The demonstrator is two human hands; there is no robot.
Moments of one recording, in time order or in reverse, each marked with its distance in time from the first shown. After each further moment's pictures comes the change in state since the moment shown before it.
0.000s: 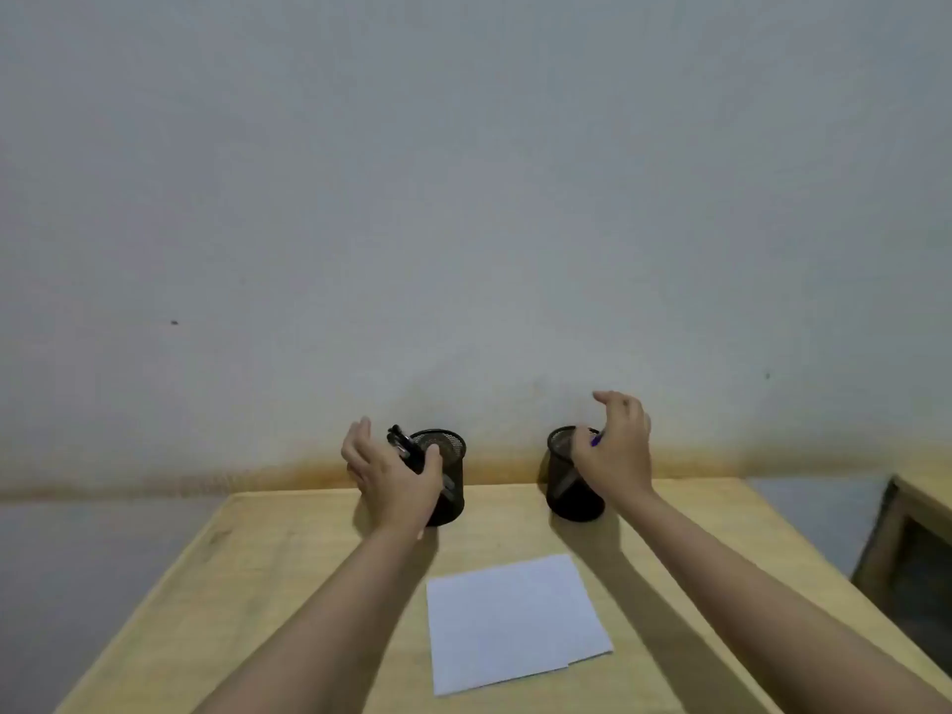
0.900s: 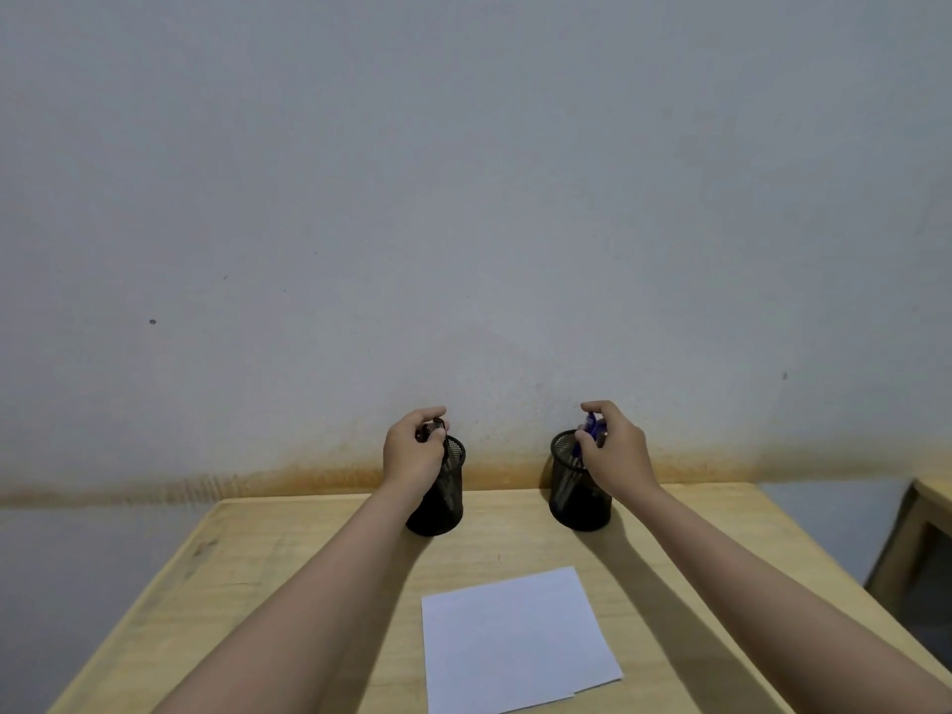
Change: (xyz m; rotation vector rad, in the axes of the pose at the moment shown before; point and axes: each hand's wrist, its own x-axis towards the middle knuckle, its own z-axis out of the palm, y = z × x) left_hand 0.044 0.006 0.034 -0.342 -0.327 -0.180; right_hand 0.023 0.021 0.015 0.127 -0.169 0.114
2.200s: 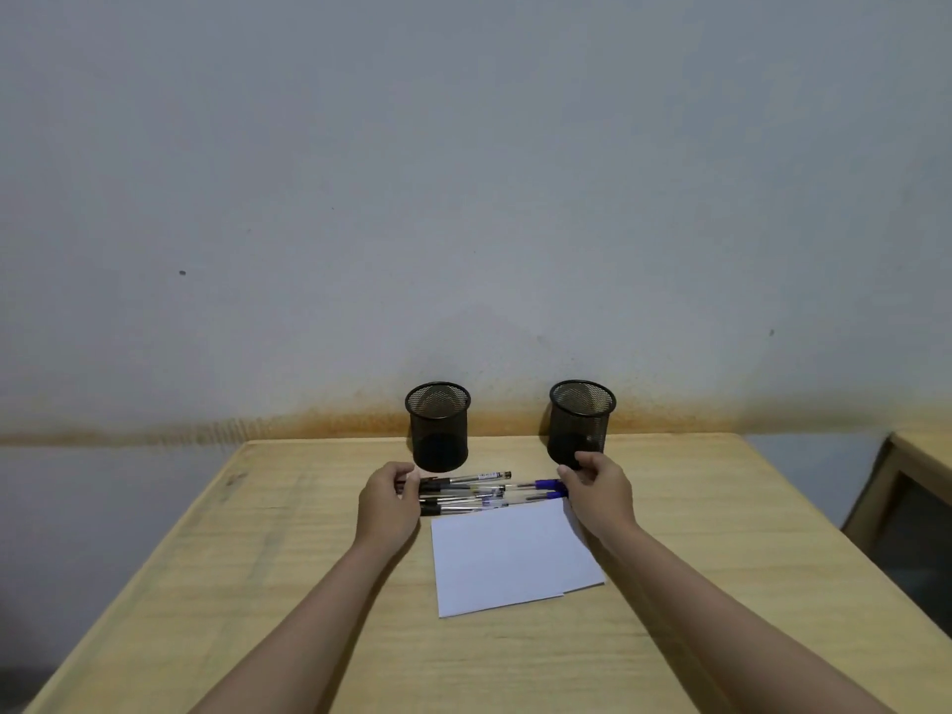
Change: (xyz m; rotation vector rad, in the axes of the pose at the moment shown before) left_hand -0.085 -0.082 -0.053 0.418 0.005 -0.004; right_hand -0.102 0.030 0.030 0.145 -0.040 0.334
